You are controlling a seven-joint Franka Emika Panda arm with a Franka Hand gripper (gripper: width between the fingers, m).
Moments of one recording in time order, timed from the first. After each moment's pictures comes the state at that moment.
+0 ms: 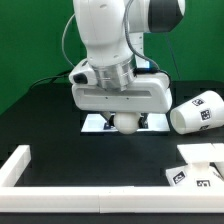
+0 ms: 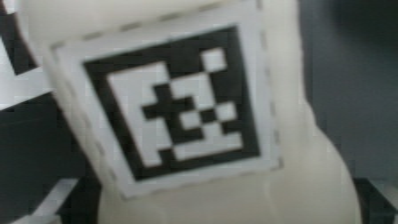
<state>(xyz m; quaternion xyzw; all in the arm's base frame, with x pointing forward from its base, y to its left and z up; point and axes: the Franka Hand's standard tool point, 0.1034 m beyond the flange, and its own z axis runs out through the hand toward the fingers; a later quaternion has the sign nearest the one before) 0.427 -0.018 0.030 -0.97 0.18 0.15 0.06</state>
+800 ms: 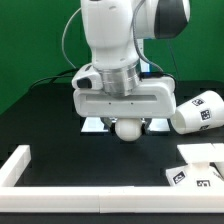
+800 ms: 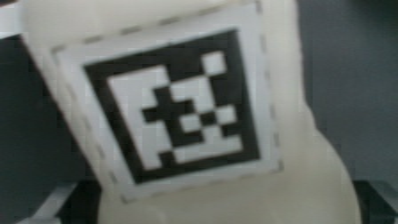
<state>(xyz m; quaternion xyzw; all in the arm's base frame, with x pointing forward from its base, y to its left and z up) 0.444 -0.013 0.019 -0.98 0.13 0.11 0.05</state>
